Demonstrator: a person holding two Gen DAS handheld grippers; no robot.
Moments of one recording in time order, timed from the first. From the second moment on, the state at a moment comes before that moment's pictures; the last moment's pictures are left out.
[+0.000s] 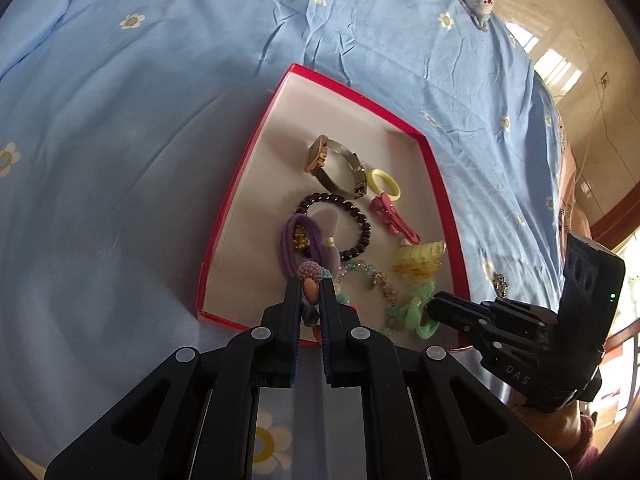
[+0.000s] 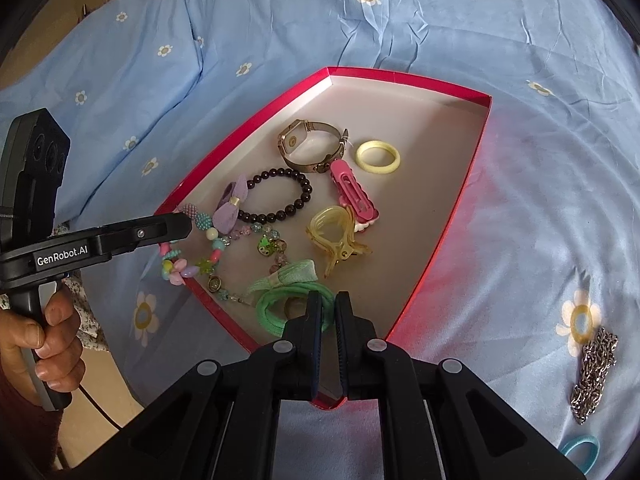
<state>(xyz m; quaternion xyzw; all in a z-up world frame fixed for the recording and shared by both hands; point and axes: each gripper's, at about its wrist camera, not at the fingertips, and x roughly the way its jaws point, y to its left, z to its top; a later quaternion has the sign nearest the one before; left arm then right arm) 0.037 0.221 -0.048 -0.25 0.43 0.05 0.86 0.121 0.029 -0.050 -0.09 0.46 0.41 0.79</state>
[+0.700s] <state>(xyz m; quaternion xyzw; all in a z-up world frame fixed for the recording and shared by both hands) 0.043 0.224 -0.053 -0.25 0.44 0.06 0.86 0.122 0.030 -0.046 -0.07 0.46 0.41 0.78</state>
